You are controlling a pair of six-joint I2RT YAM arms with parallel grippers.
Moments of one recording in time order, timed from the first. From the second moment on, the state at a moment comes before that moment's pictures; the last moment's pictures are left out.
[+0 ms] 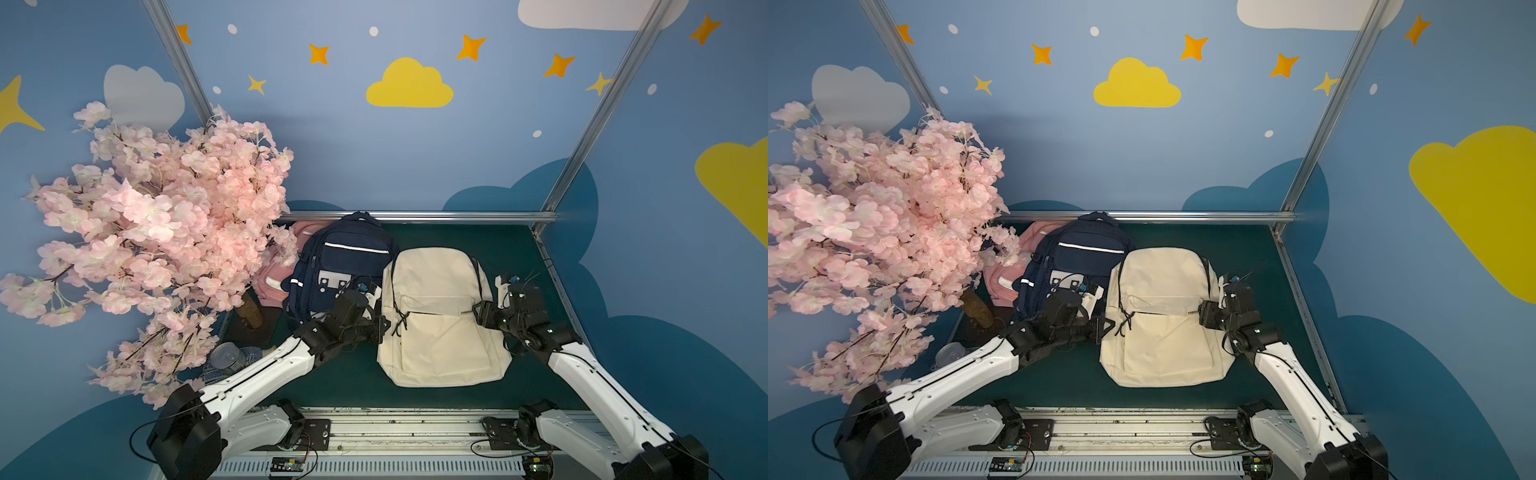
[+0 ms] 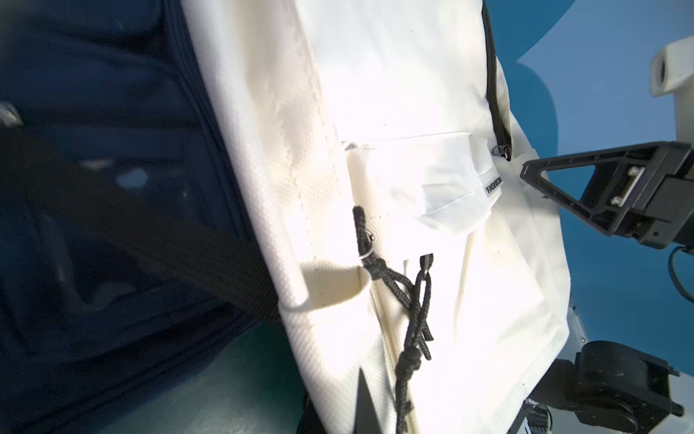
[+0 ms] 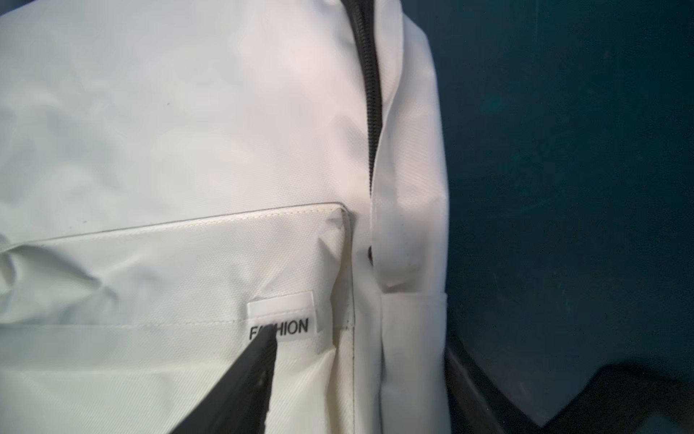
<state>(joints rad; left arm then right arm) -0.71 1.10 0.74 -0.30 0.16 -0.54 0.36 0.94 0.72 -0.49 -0.06 0.36</state>
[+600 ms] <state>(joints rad) -0.67 0.90 0.75 -0.46 0.00 -0.43 0.29 0.88 0.69 -0.49 -0.07 0.37</state>
